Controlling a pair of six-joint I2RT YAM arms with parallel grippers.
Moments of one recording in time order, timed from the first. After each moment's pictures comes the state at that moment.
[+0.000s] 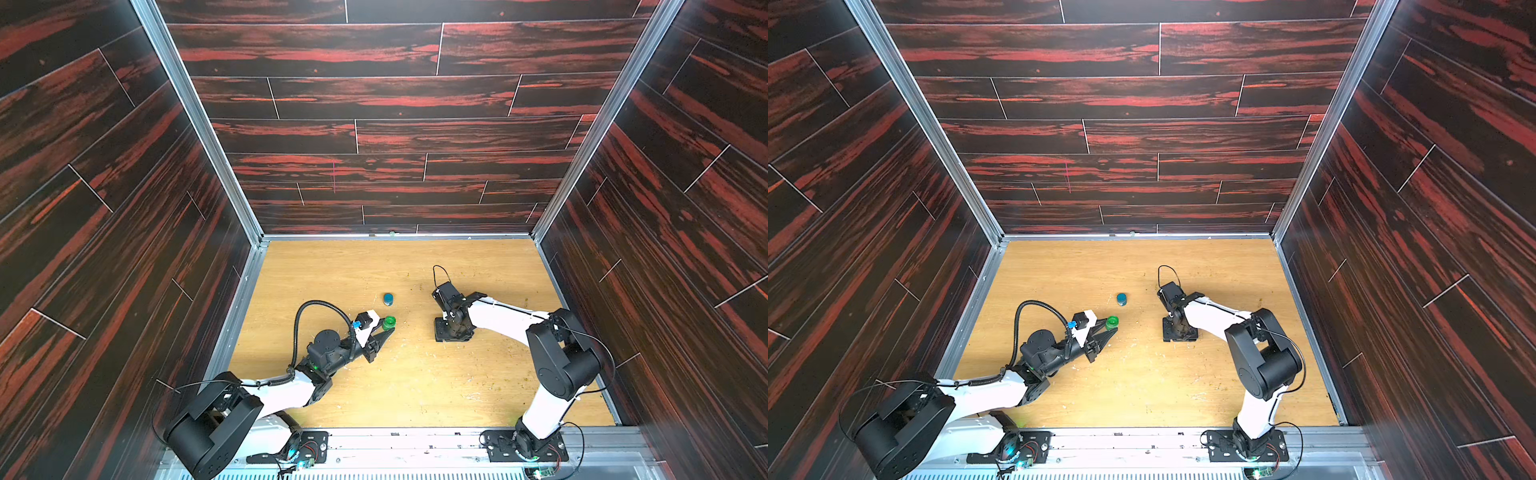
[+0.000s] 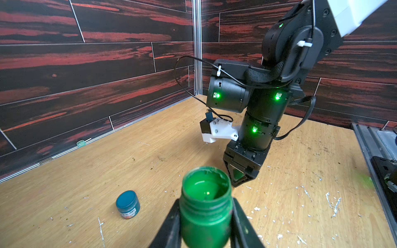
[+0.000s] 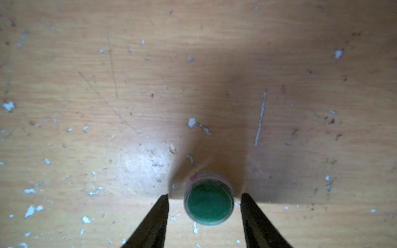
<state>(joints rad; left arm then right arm) -0.63 1.28 0.26 0.98 0.33 0.04 0.58 1.78 1.07 -0.67 0.05 0.49</state>
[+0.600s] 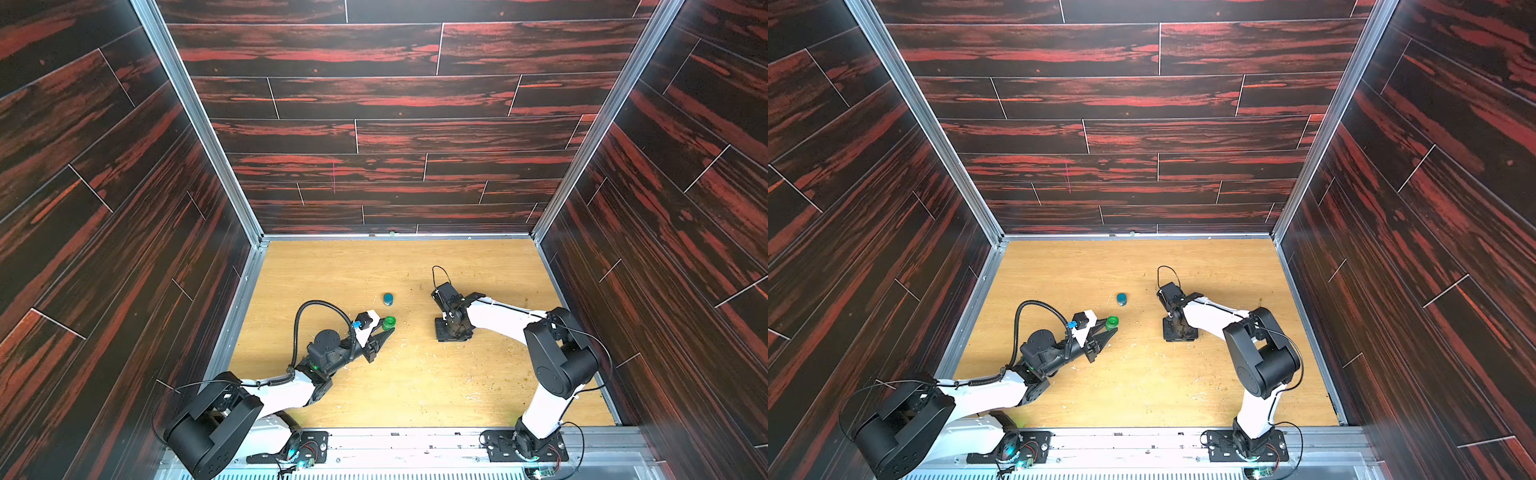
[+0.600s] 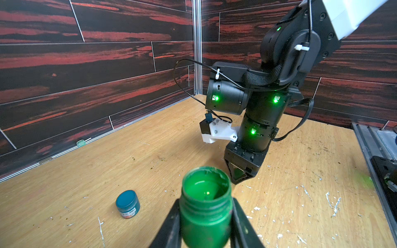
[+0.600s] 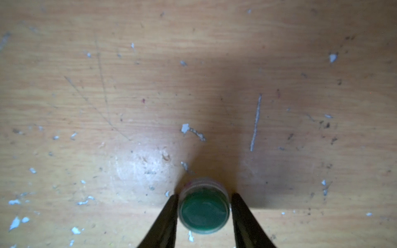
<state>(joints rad) -0.63 1.28 0.26 0.98 0.33 0.04 0.58 1.79 1.07 -0.67 0.08 0.49</state>
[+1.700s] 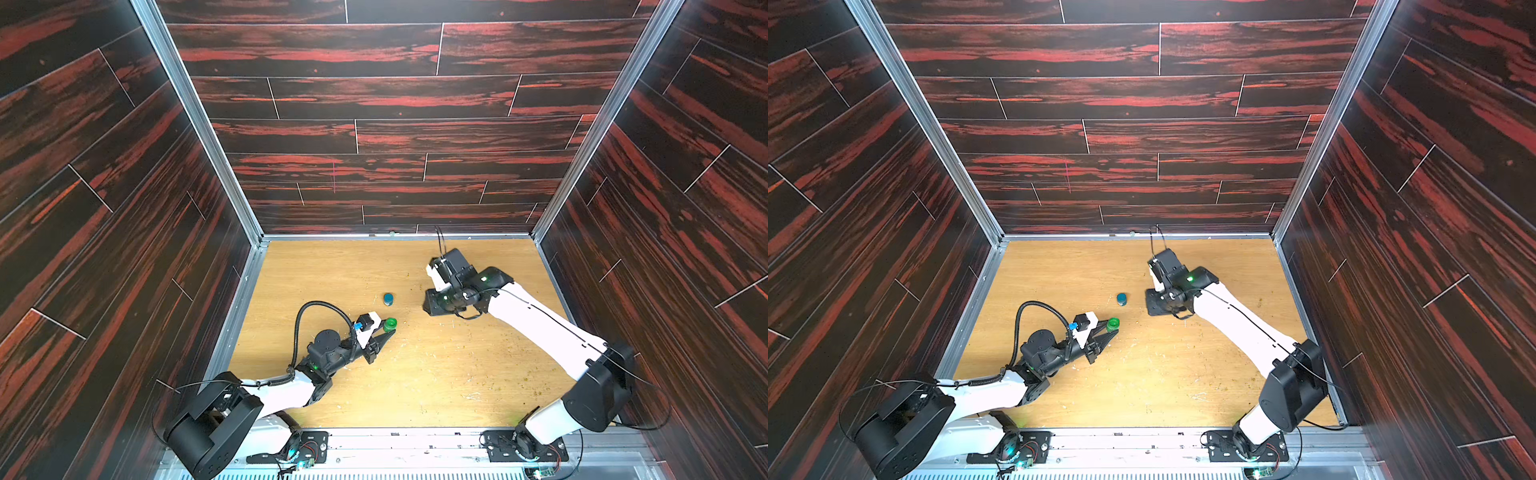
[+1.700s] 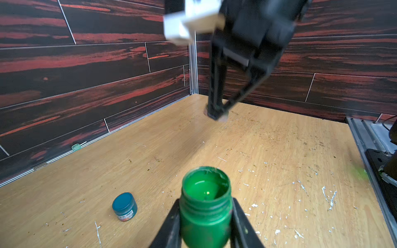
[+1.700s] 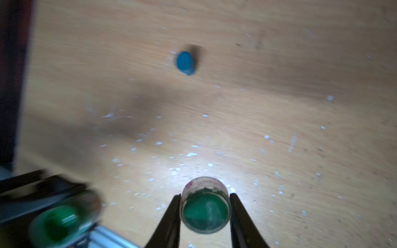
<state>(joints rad) -0.63 1.28 0.26 0.97 0.36 0.06 0.70 1.57 1.49 -0.96 -0.08 0.42</state>
